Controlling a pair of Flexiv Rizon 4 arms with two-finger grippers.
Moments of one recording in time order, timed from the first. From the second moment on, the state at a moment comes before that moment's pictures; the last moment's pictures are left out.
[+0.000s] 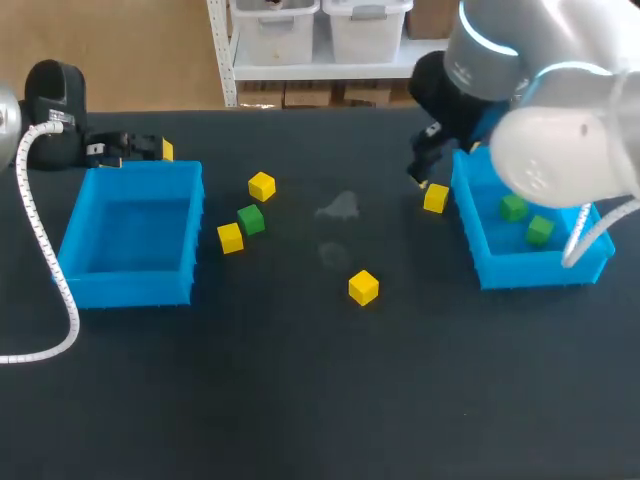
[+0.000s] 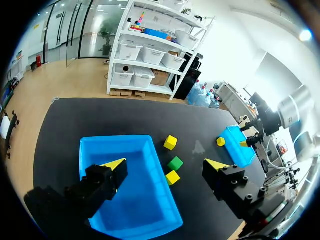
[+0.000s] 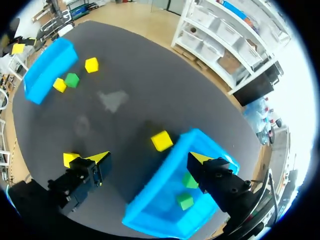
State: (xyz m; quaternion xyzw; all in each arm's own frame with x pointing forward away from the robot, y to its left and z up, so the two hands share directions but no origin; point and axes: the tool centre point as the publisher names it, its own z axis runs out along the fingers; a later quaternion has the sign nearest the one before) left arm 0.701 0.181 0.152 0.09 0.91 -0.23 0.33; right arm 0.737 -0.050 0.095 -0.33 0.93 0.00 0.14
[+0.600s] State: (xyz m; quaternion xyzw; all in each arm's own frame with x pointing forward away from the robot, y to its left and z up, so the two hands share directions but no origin) left arm 0.701 0.181 0.152 0.09 0.91 -0.23 0.33; right arm 0.740 0.065 0.088 -0.42 0.90 0.03 0.13
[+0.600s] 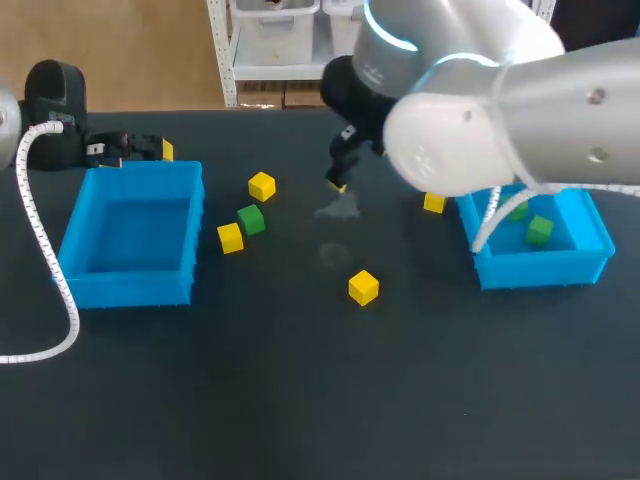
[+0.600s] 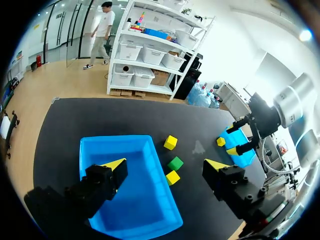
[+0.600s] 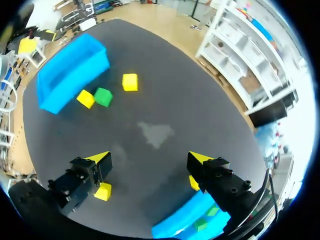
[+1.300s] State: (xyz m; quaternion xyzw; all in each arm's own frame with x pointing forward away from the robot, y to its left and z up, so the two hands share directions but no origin) left arm 0.701 0.181 0.152 0.09 0.91 -0.23 0.33; right arm 0.741 0.132 0.065 -0.56 0.82 0.01 0.11
